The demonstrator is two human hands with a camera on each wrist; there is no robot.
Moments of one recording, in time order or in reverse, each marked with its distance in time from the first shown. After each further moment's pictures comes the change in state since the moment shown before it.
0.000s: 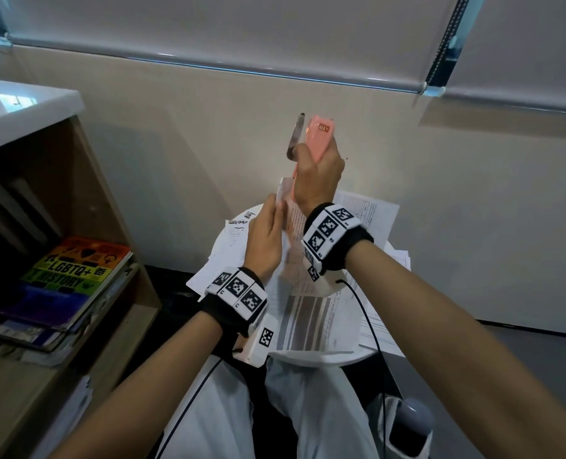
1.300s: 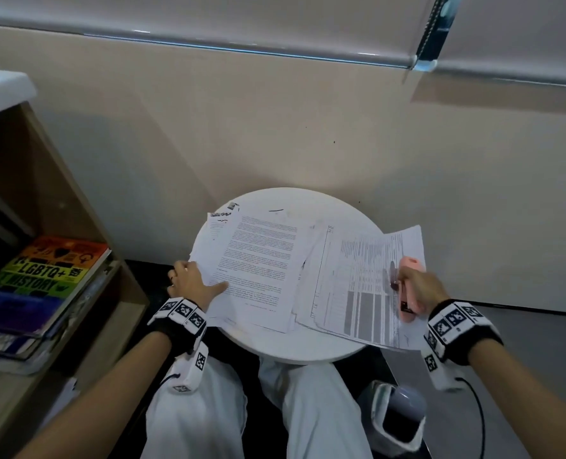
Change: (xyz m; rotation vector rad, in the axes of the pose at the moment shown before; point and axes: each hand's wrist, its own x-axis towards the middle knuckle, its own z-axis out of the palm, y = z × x) left_hand -0.039 -0.149 -0.063 0.911 -0.112 -0.675; right_hand -0.020 0.173 -0.248 -0.377 -0.119 0.915
